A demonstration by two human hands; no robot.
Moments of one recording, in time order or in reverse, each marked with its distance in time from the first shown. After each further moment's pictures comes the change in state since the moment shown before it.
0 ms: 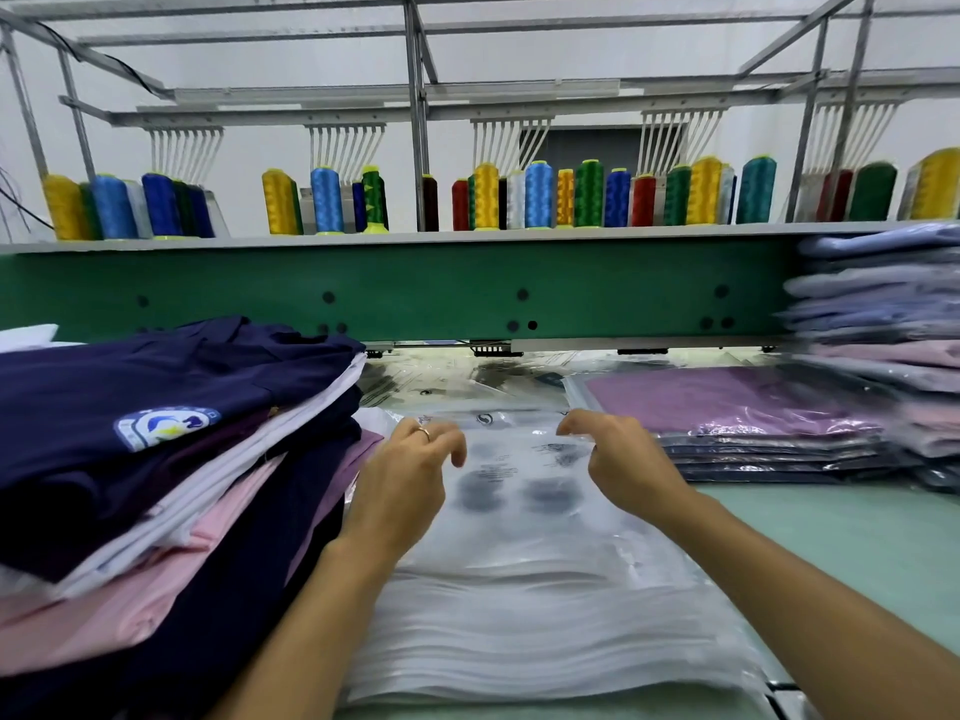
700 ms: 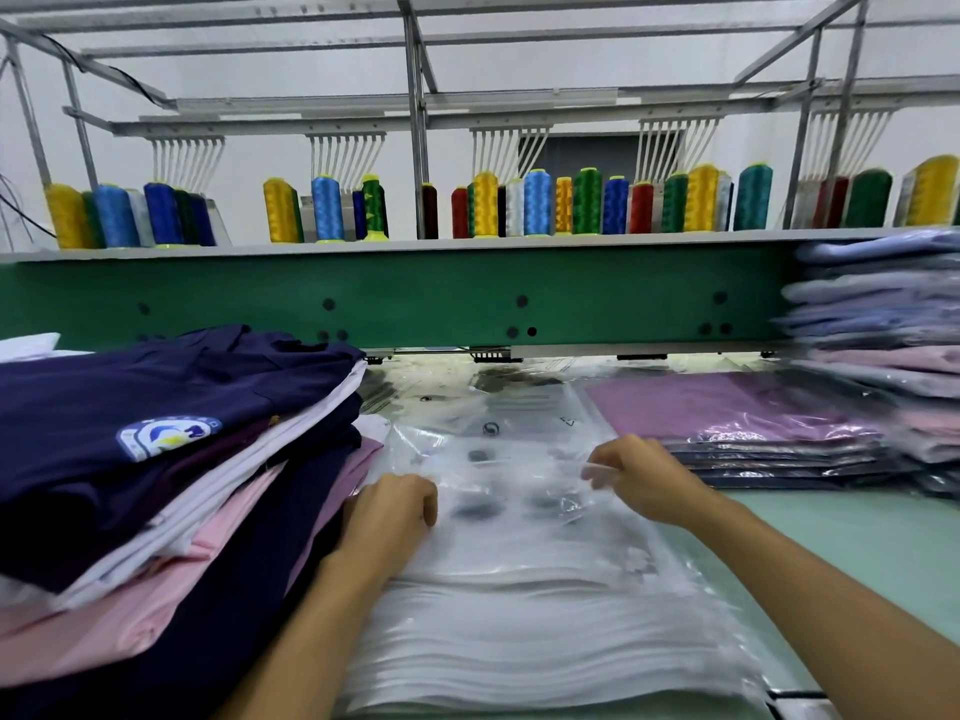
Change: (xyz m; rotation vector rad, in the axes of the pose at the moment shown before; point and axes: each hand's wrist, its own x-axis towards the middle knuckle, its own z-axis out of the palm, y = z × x) left_hand -0.012 -0.018 0.007 0.033 -0.442 -0.332; right_hand 0.007 0.043 0.001 0.019 -0.189 0.062
